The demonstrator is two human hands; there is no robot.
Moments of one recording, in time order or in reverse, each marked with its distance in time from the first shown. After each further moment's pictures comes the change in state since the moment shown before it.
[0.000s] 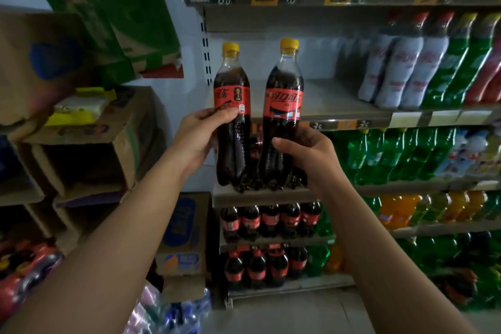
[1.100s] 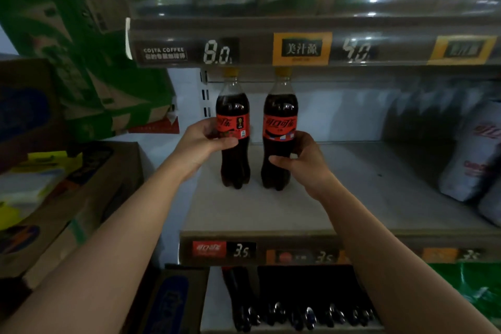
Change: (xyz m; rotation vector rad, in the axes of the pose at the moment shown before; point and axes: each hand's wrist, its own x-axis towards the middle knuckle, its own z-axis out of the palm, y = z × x) left_hand 0.315 -0.011 -0.046 0.356 0.006 0.145; right_hand 0.348 0.036 0.015 -0.315 0.005 -0.125
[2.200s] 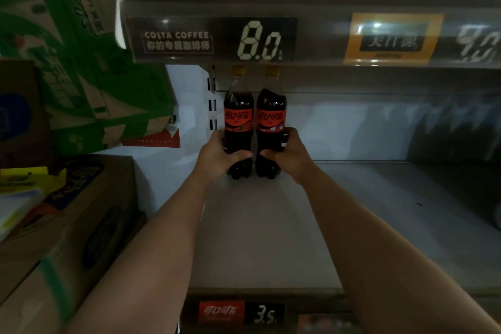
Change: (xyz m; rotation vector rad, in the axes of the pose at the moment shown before) left_hand 0.103 -0.083 -0.001 0.333 0.170 0.044; right_hand 0.122 0.031 0.060 -0.215 -0.002 -0.012
